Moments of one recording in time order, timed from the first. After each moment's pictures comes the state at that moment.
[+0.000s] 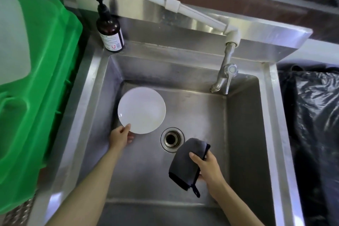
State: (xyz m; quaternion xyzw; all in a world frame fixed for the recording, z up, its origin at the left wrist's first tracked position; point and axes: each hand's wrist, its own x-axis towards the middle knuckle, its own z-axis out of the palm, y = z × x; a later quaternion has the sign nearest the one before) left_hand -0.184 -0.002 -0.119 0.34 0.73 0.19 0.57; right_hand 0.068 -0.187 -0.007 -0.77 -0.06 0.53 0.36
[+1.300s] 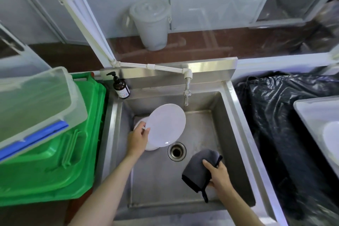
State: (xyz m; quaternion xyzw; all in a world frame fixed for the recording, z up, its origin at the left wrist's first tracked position) left_hand -0.144 -0.028 0.117 0.70 0.56 0.20 0.40; right_hand 0.068 -0.275 0.105 -0.72 0.03 0.50 0.49
